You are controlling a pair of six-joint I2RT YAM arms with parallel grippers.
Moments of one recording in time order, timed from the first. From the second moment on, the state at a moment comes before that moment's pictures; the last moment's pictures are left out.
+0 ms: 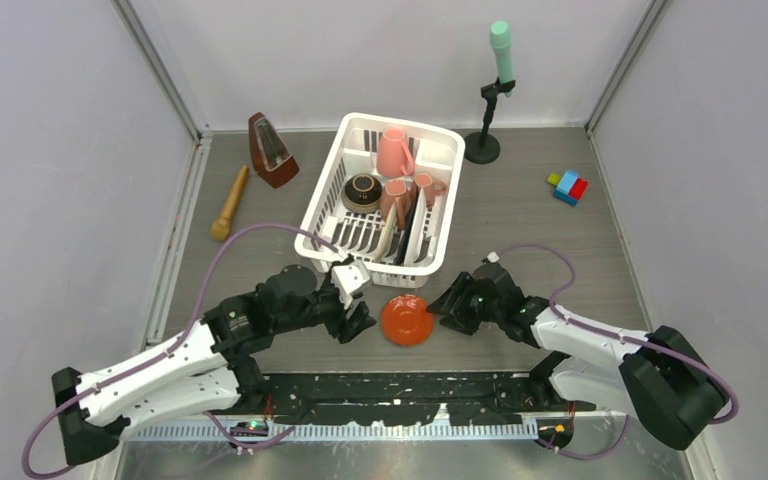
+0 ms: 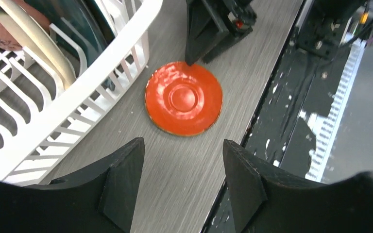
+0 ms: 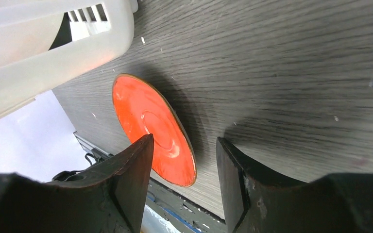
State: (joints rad) left arm -1.00 0.76 0.70 -0.36 0.10 -0.02; right arm 0.64 1.08 0.30 -0.02 -0.18 1.23
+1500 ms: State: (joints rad) left arm -1.31 0.78 0.72 -0.46 -0.16 0.35; right arm 0.69 1.14 0.73 -0.46 -0.28 1.44
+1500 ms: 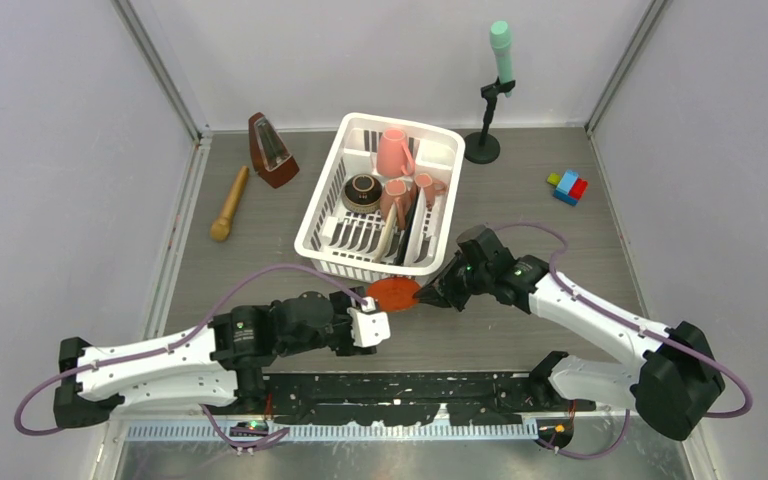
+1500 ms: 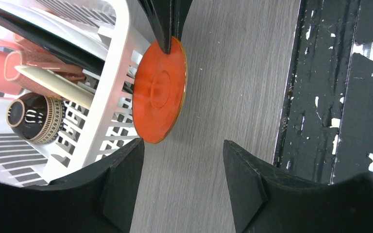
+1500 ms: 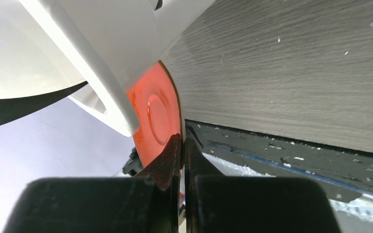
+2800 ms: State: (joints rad) left arm -1.35 0.93 0.70 -0.35 -0.20 0.59; right arm 0.69 1.10 0.76 -0.54 -0.39 1.52
